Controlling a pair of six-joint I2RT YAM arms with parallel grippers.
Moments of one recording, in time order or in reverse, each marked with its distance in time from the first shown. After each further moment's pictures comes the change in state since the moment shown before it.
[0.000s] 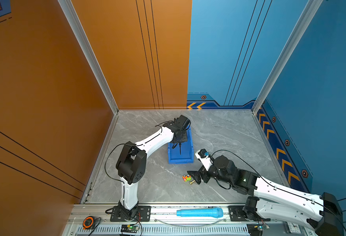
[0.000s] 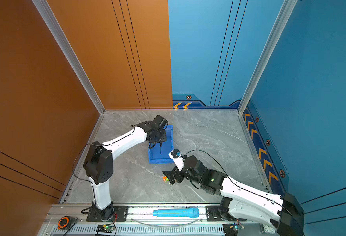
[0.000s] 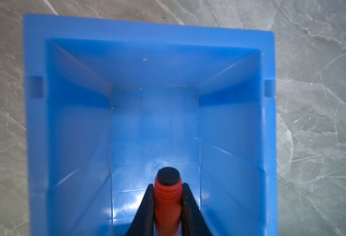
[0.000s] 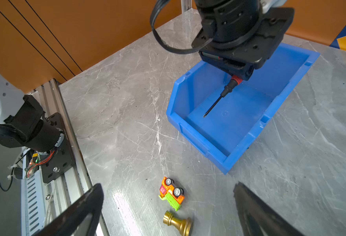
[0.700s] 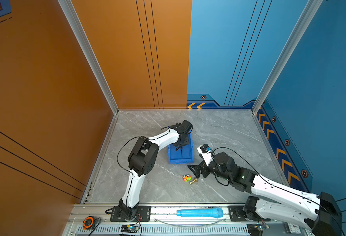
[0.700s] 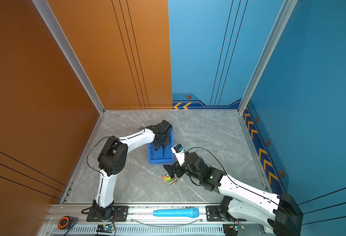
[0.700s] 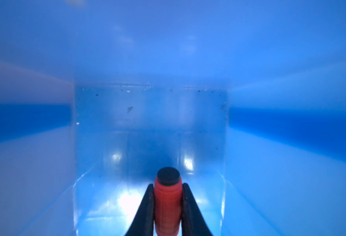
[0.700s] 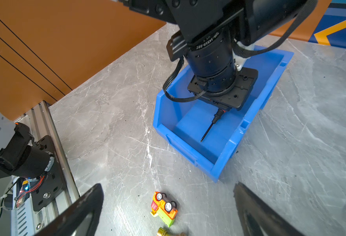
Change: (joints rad) left arm 0.010 0.190 0.021 0.083 -0.012 -0.034; right arm -0.069 0.035 -0.001 0.059 -0.001 0.051
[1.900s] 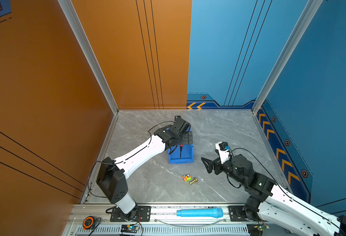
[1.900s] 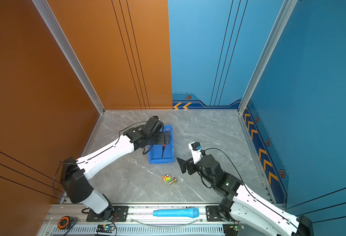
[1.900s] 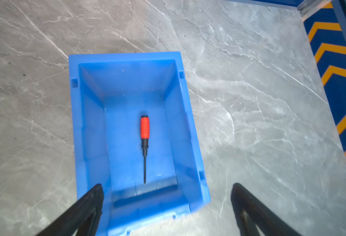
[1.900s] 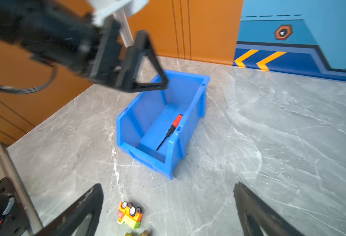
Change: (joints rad) left arm -0.132 -0.606 -0.233 -0.051 -0.054 0.077; right arm -0.121 -0.304 -0.066 -0.125 0.173 0.014
